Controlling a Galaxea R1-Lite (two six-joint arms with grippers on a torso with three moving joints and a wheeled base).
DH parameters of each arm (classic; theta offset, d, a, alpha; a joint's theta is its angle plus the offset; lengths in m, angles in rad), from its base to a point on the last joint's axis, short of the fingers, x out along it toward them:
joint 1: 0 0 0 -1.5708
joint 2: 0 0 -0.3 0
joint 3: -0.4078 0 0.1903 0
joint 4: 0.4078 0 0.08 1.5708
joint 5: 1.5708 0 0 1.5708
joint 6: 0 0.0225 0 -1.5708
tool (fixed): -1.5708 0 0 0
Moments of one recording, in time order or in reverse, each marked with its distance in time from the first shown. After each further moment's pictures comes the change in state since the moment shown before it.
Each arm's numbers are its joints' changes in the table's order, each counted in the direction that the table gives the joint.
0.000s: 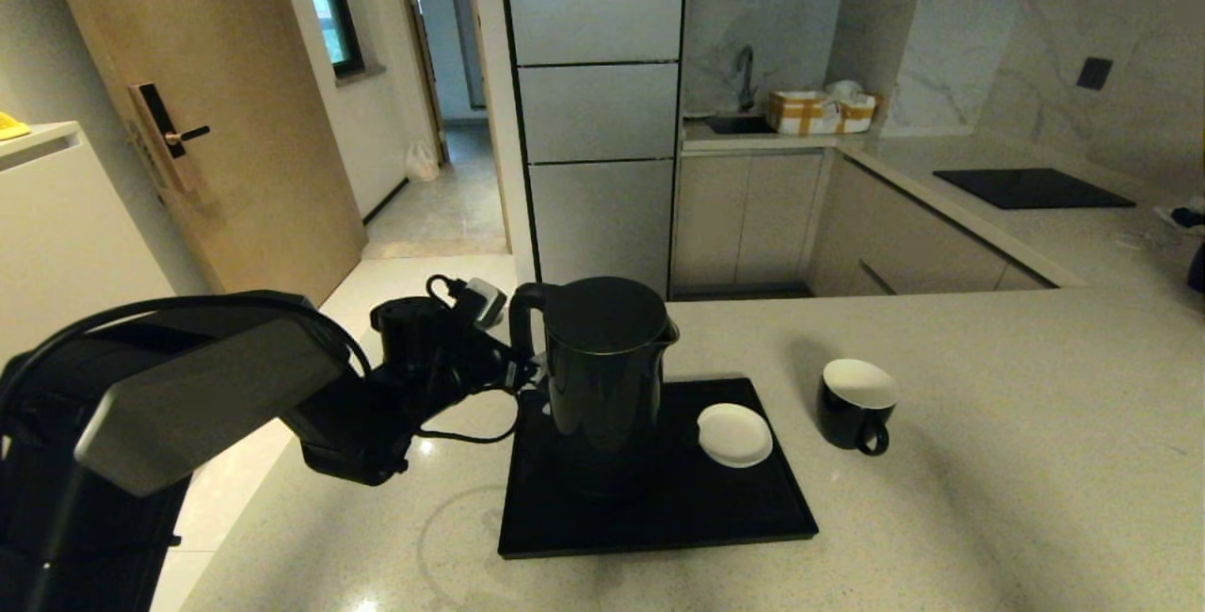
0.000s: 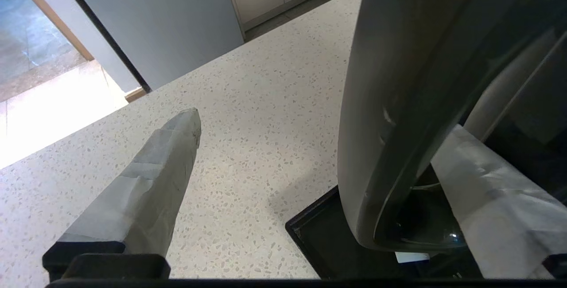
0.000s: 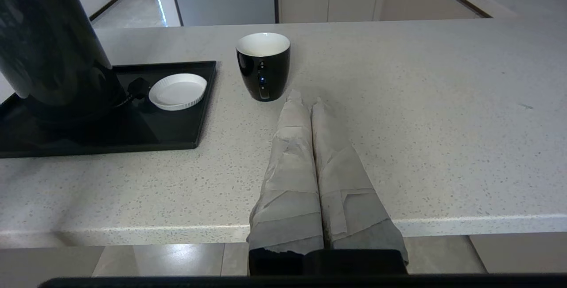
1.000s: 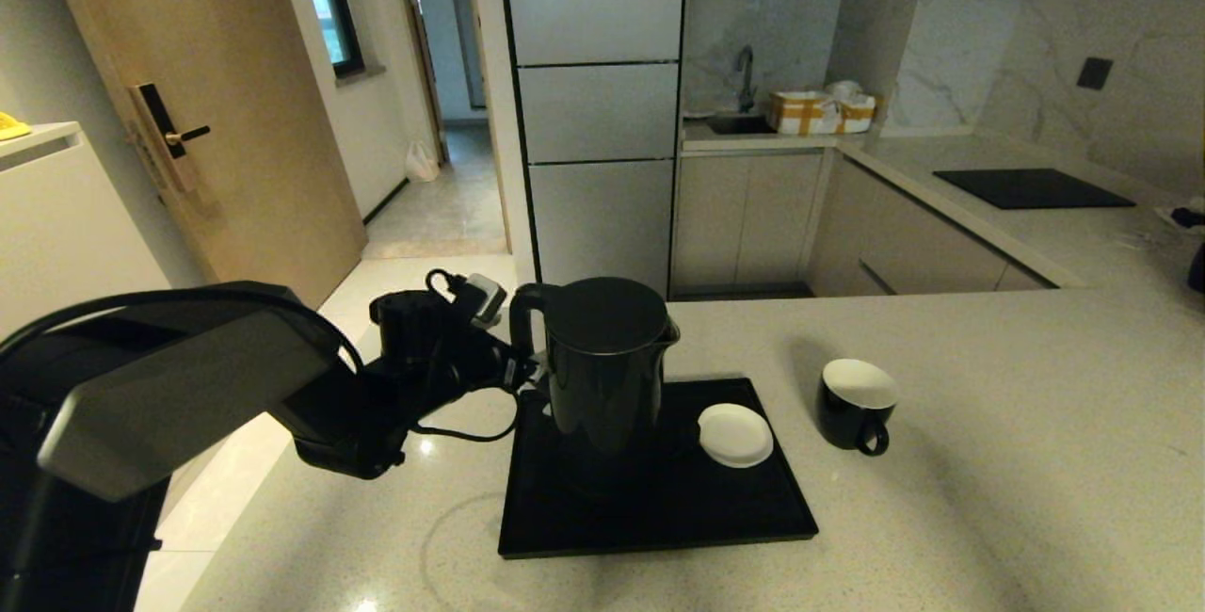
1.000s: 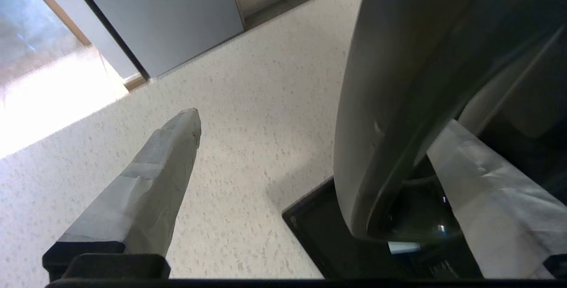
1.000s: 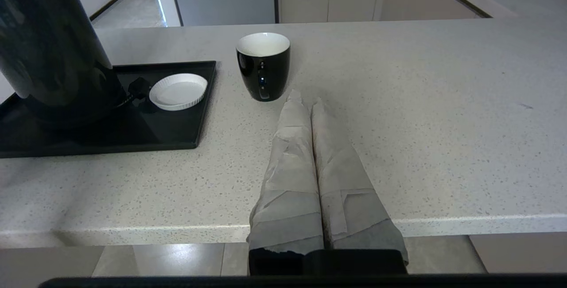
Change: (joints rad) left arm -0.005 -0.044 0.002 0.085 0.020 -0.003; right arm 0.000 0.000 0.000 0.000 0.000 0.000
